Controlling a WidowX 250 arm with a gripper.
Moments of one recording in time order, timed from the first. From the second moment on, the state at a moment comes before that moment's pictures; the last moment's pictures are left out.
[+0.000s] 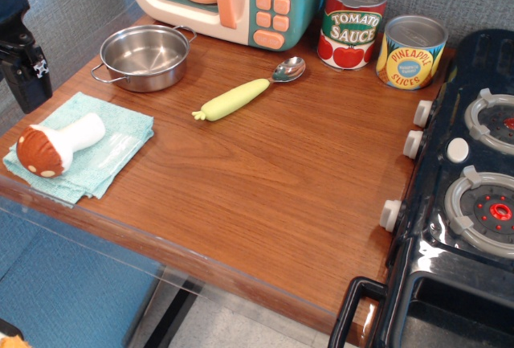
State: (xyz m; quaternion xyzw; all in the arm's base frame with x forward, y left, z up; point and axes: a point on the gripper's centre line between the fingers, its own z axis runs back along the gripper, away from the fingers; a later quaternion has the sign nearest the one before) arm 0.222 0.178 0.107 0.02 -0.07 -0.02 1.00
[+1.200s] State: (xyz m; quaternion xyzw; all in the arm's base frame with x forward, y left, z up) arm 0.318 0.140 0.092 -0.04 -0.10 -0.08 0.99
